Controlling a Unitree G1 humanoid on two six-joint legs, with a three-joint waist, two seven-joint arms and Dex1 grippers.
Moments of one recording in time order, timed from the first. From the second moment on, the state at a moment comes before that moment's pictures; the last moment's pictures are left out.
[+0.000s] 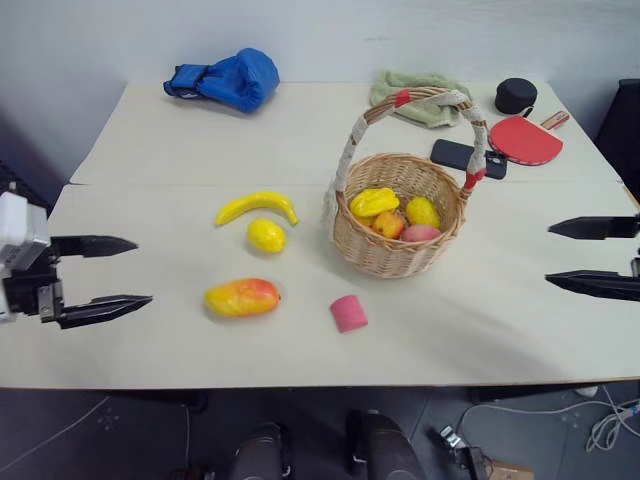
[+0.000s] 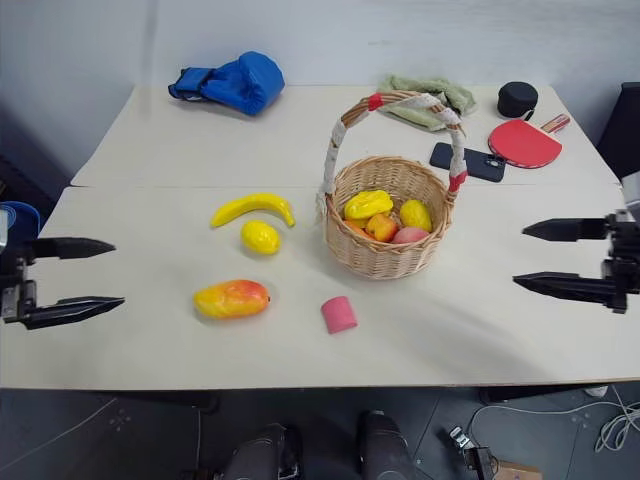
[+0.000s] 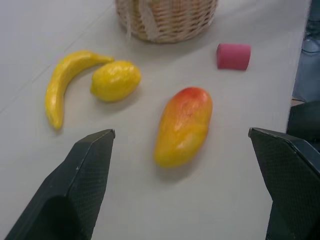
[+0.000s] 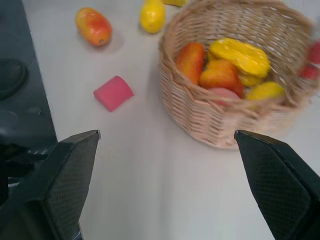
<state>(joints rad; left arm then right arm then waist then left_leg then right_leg) -0.12 1.14 0.54 -0.23 -0.67 0.59 -1.30 -0.29 -1.20 -0.38 -0.10 0.70 0.62 1.43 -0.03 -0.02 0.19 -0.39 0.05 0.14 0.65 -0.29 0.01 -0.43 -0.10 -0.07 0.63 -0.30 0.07</state>
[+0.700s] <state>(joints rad) -0.42 1.11 0.13 -0.32 -0.67 0.58 -1.36 -0.61 -0.58 0.46 0.09 0.08 0.11 1.18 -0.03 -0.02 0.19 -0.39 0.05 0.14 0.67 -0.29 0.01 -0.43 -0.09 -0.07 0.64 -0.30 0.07</state>
